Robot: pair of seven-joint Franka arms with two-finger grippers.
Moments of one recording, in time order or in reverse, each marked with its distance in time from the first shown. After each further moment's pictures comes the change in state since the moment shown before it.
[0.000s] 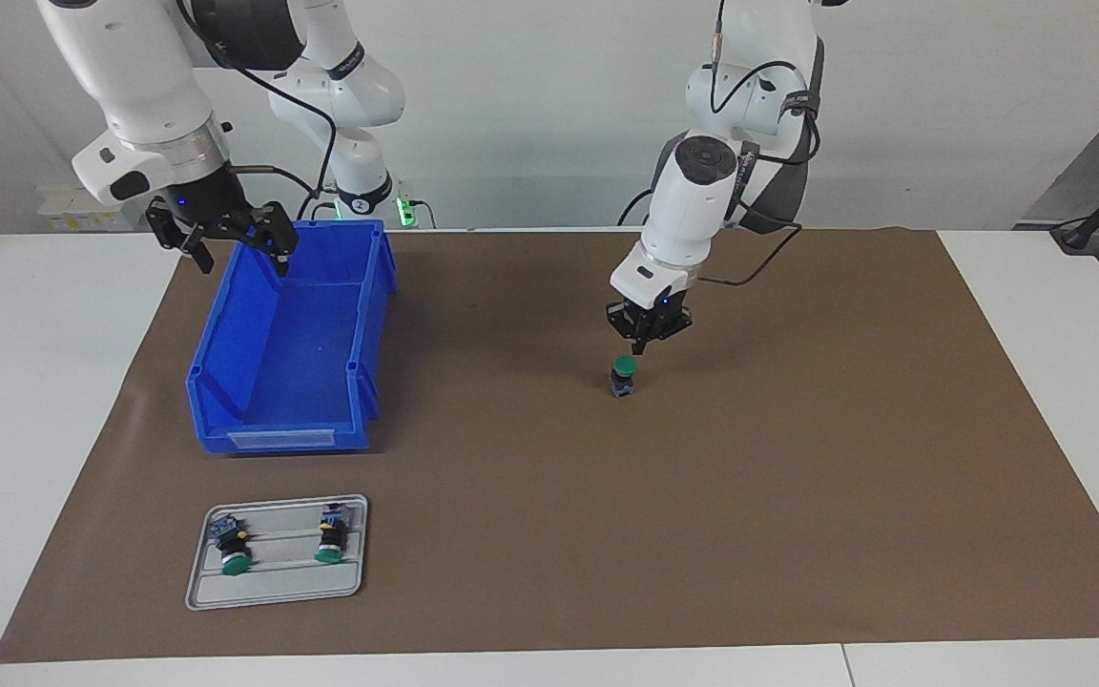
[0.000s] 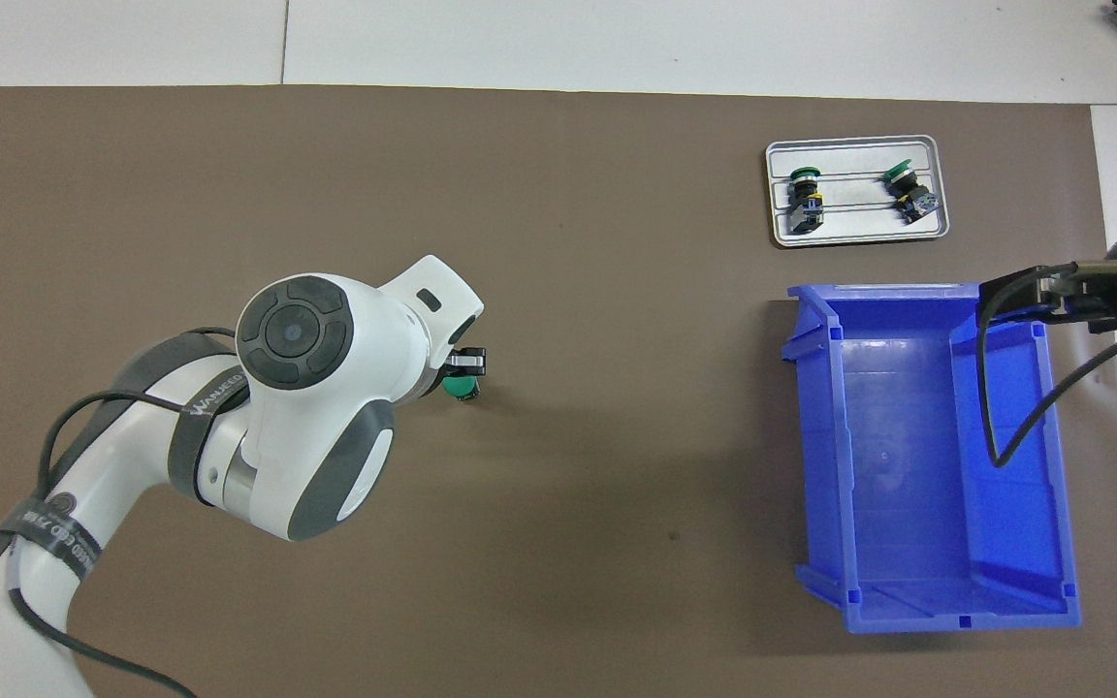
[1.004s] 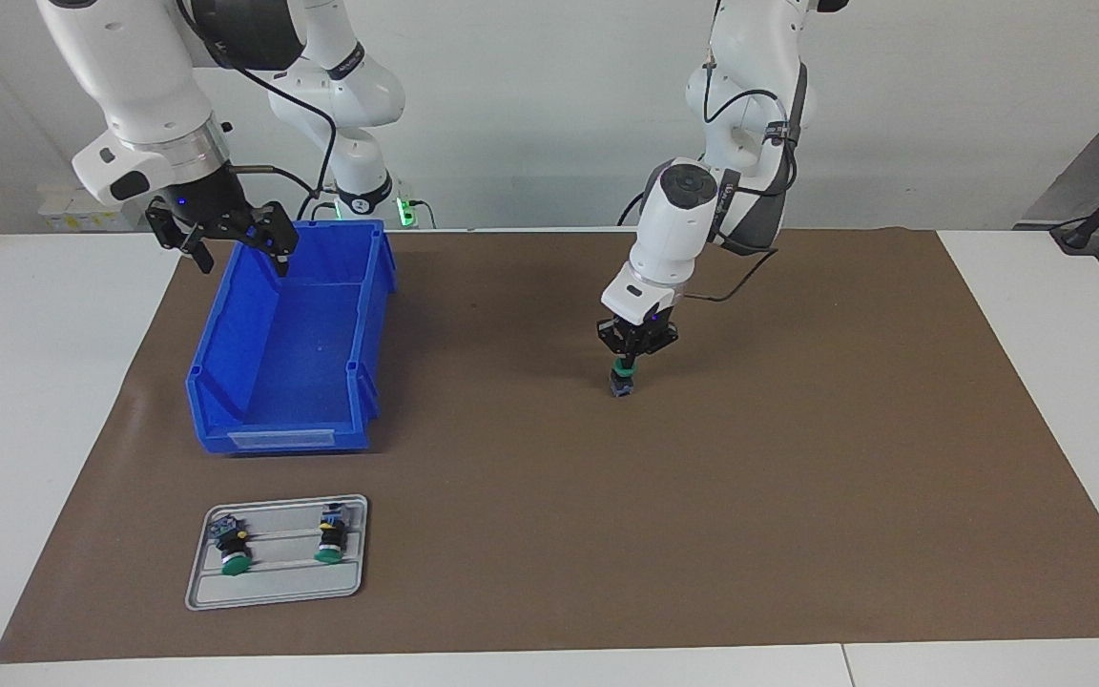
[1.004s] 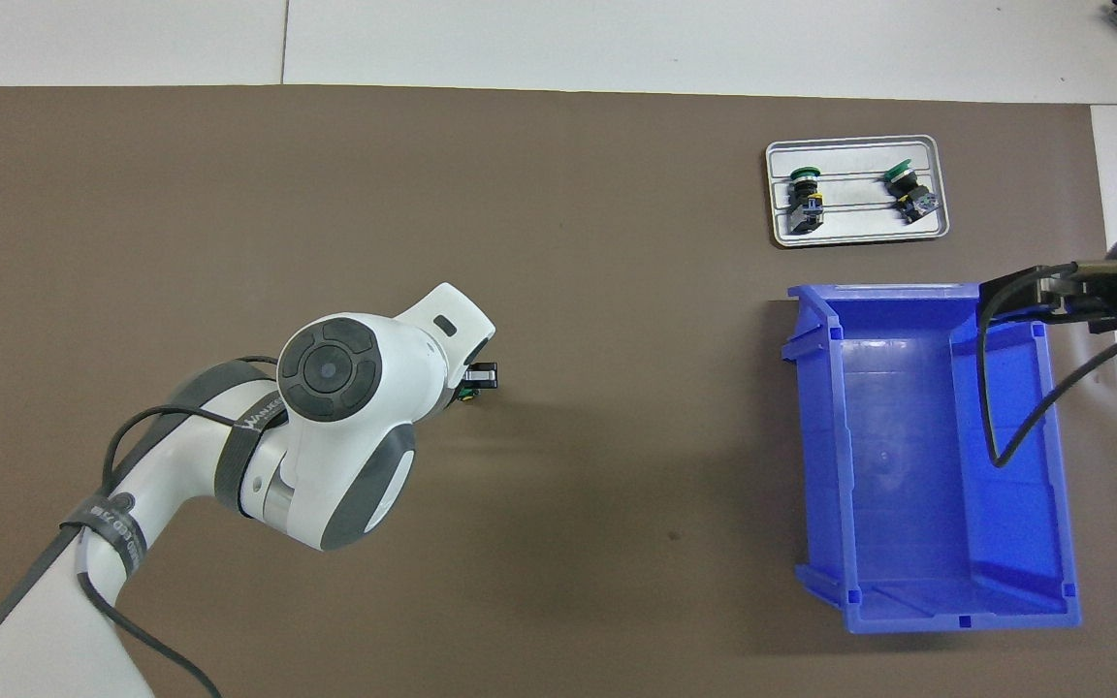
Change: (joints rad) left arm -0.021 0.035 0.001 -0.089 0.000 0.148 -0.028; right arm 0.000 0.000 0.000 0.000 0.000 0.000 0.000
